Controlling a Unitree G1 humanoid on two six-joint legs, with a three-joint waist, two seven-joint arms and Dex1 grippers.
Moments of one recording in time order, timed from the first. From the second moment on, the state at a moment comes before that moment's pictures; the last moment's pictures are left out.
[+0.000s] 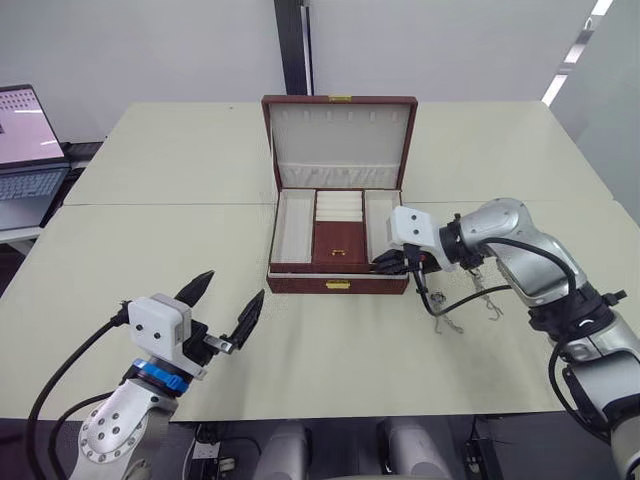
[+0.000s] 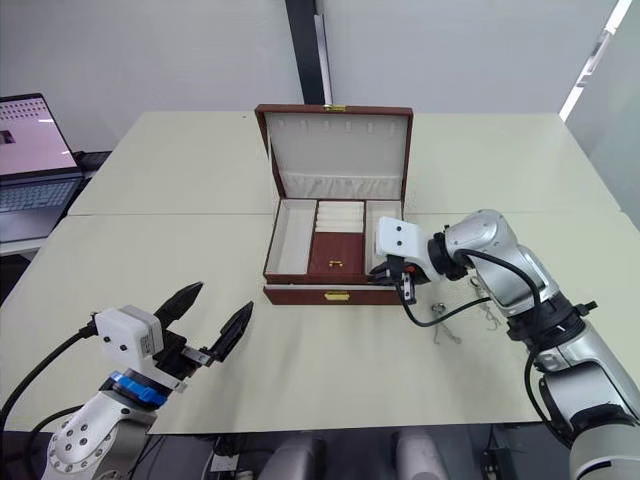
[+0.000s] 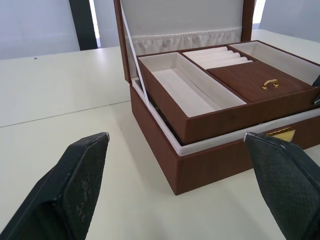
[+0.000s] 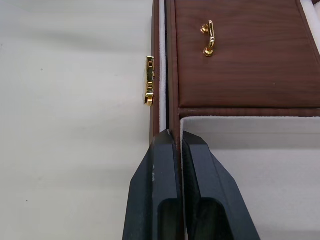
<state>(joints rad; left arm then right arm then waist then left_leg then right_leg) 0.38 0.36 0.23 -0.67 -0.41 0.20 -0.43 -0.81 -0.65 0.43 -0.01 0.09 0.53 1.25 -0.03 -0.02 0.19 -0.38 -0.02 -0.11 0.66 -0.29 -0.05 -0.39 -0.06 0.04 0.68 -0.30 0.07</state>
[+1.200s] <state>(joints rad) 0.28 0.37 0.20 -0.67 -0.42 0.25 -0.42 -0.79 -0.33 0.26 0.35 0.15 0.28 1.04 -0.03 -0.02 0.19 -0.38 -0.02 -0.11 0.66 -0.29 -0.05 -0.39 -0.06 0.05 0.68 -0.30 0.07</state>
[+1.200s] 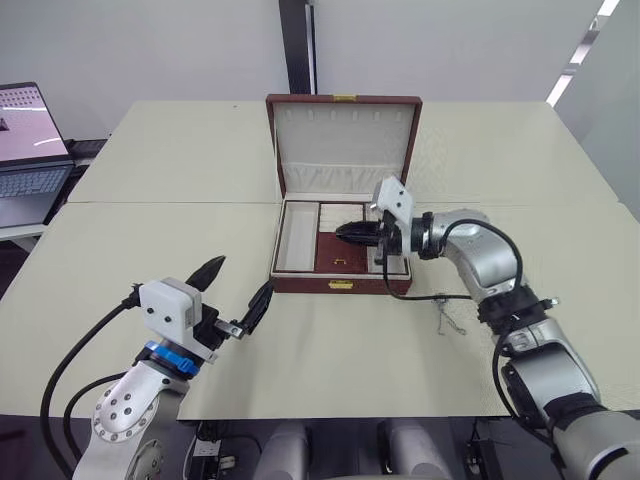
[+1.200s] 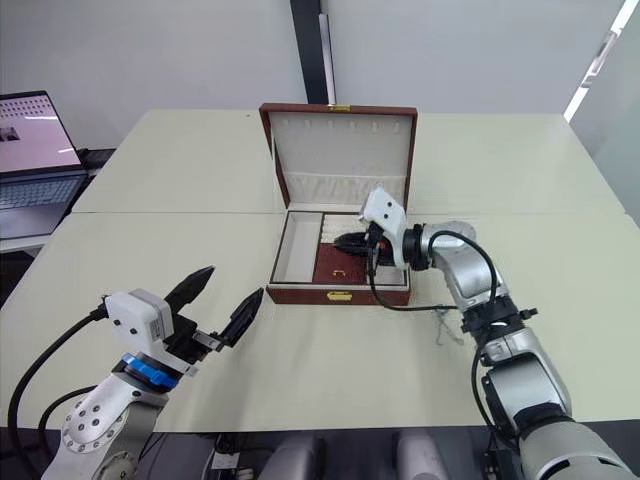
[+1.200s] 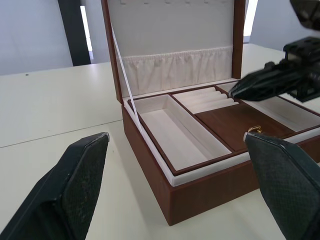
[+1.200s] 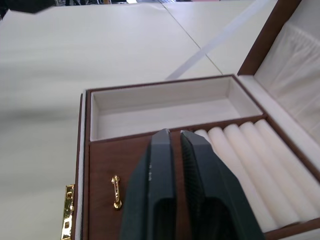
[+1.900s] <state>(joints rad) 0.25 0.51 0.32 -0.46 -0.52 0.29 -0.59 -0.55 -0.64 -0.06 0.13 0.37 0.45 1.11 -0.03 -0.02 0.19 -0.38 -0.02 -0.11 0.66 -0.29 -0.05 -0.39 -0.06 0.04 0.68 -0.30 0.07</state>
